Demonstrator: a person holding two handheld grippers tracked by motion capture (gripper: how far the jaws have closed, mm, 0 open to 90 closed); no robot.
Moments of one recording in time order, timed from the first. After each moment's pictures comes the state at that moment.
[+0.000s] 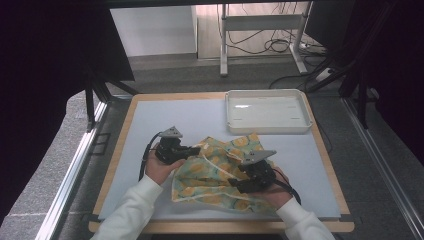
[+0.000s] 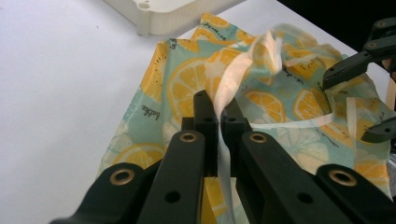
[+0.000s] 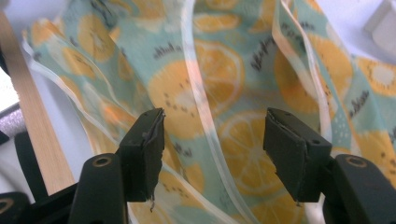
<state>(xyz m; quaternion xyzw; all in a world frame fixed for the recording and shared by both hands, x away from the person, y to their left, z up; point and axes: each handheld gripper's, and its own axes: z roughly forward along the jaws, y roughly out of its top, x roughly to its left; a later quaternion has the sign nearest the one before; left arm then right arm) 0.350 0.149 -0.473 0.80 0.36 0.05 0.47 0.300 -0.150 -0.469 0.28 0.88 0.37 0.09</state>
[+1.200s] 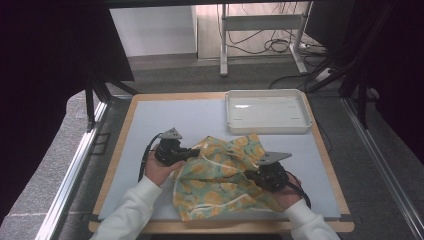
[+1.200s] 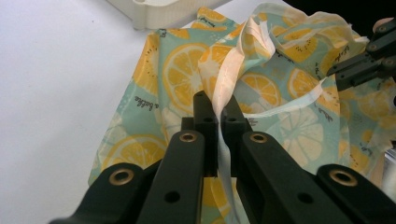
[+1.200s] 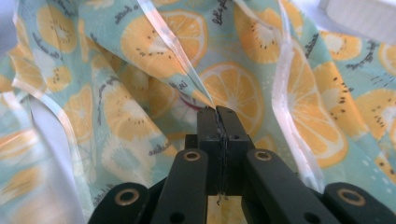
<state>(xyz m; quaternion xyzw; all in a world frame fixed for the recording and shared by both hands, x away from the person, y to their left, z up) 0.347 0.151 -0.473 0.81 0.36 0.04 0.47 0.304 -0.185 -0.477 0.31 0.86 0.38 0.11</state>
